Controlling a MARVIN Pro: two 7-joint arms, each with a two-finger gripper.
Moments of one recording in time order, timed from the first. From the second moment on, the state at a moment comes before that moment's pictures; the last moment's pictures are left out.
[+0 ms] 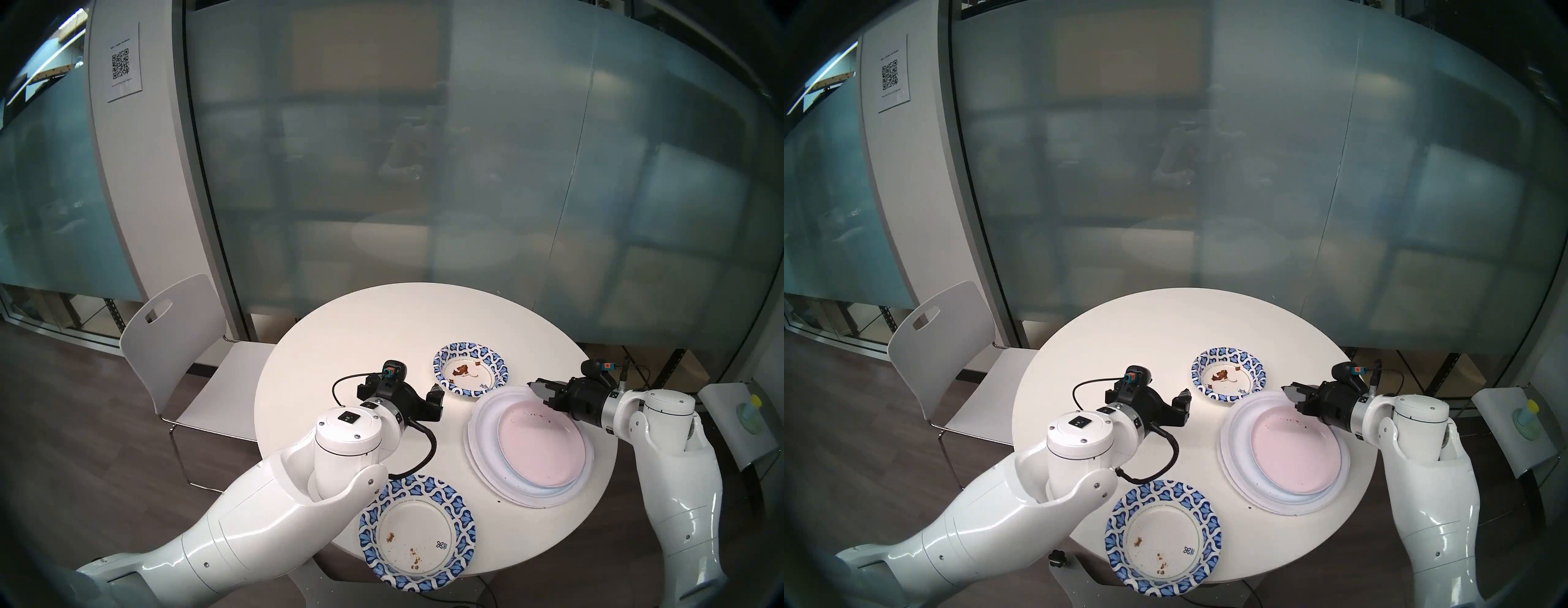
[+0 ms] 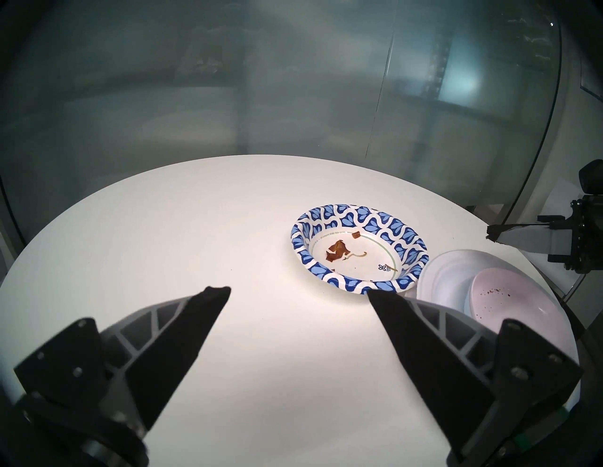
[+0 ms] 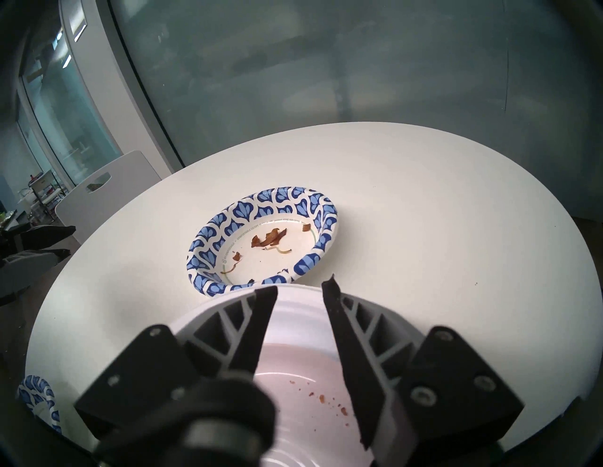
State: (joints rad) left arm 1.41 -1.16 -0.81 -1.92 -0.70 0.48 0.53; right arm -1.65 -1.10 1.82 -1.69 0.39 0.65 0.63
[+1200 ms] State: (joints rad) left arm 1.41 -1.13 -0.87 -1.90 -0.77 0.48 0.51; right arm -1.31 -1.07 1.55 -1.33 0.43 0.67 0.57
